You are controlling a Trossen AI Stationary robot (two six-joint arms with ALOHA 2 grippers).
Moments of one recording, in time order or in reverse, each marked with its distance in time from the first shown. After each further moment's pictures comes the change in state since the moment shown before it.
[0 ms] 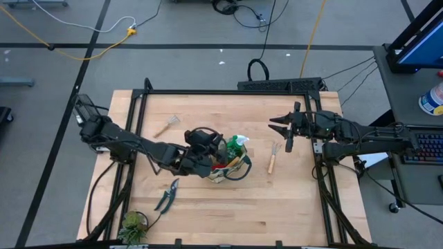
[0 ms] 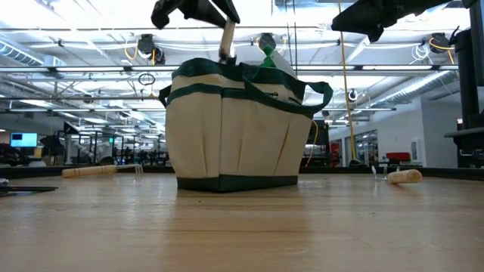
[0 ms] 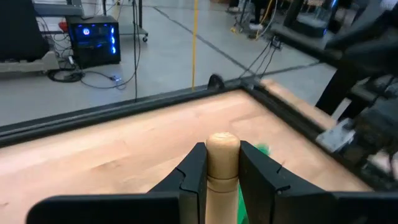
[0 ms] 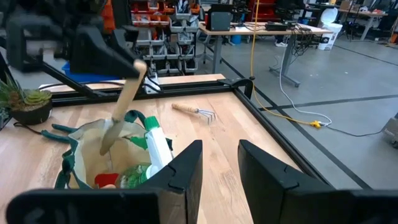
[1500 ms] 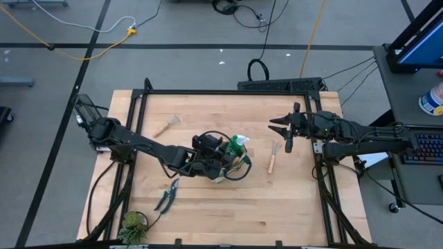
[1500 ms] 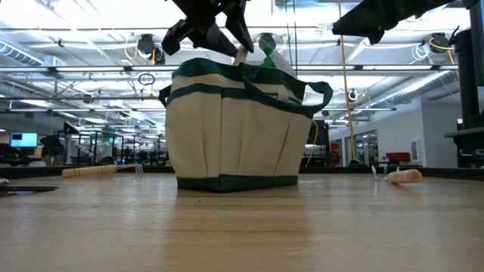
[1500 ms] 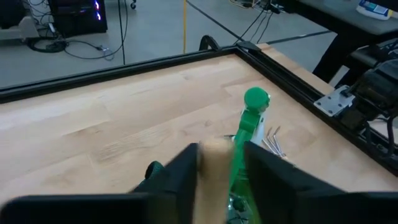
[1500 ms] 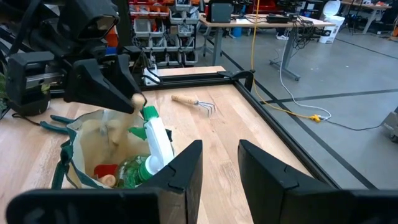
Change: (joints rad) left arm 0.025 0.093 -0.001 0.003 0.137 -0.072; right arm 0.000 0.004 0.000 -0.030 0.000 0.000
